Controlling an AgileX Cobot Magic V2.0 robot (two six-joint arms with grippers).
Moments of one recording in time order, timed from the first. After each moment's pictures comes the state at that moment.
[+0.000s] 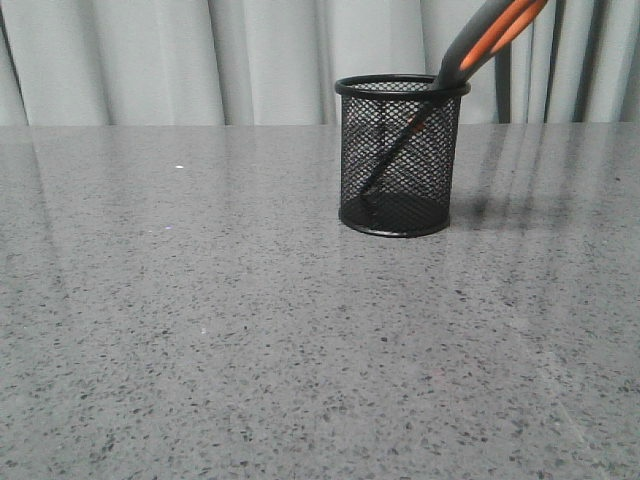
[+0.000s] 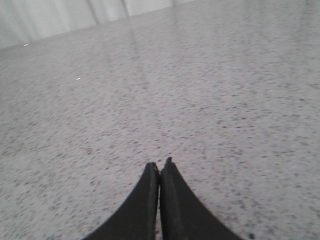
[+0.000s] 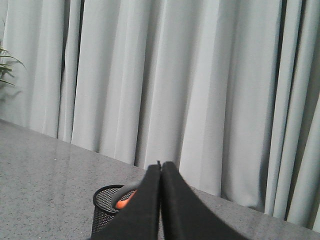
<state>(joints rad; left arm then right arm) -0.02 0.00 0.00 0.14 0.34 0.09 0.47 0.03 -0.45 -0.13 0.26 -0.09</state>
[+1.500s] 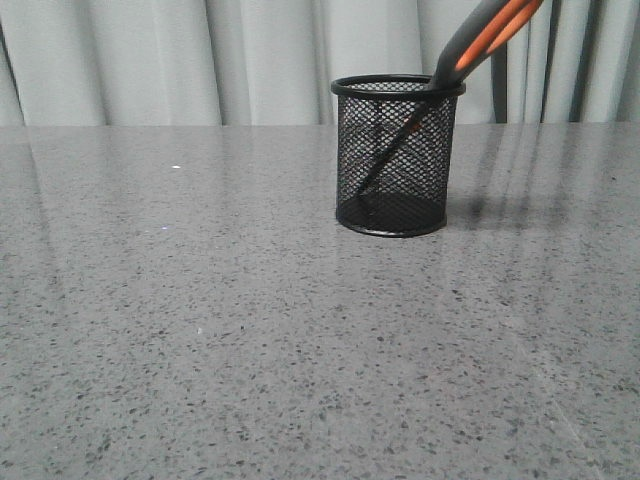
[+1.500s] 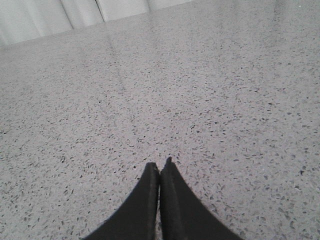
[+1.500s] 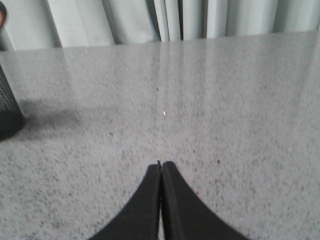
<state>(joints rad) -0.06 0.00 0.00 0.12 0.34 0.09 -0.08 -0.01 -0.10 0.11 0.37 -0.07</state>
